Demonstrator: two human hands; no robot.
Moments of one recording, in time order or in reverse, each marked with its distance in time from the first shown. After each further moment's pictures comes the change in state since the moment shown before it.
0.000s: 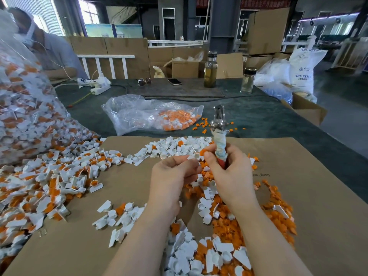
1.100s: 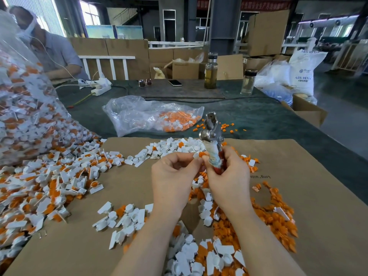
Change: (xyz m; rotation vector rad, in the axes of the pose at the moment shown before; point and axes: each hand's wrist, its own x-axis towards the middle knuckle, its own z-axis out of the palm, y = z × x) left_hand -0.011 0.004 0.009 0.138 0.071 0.255; right_hand -0.005 0.003 0.006 -0.269 0.075 -0.106
